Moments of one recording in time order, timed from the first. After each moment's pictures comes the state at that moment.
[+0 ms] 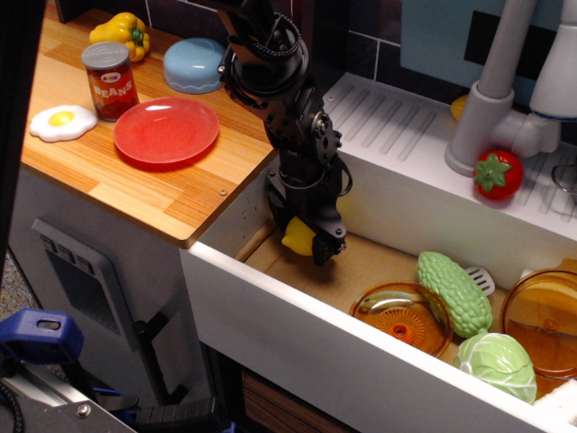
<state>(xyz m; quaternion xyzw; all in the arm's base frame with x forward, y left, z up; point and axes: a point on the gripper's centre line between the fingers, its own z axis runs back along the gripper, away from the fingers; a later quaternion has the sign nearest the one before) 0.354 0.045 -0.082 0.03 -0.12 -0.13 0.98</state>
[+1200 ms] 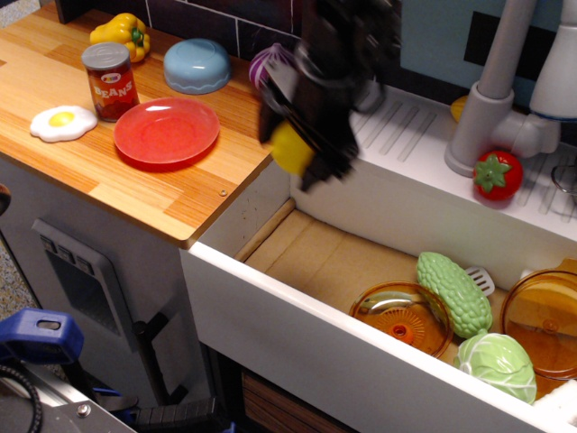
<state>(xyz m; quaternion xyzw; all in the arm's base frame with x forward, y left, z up) 0.309 0.044 0.057 0.15 -0.06 -0.15 0.98</state>
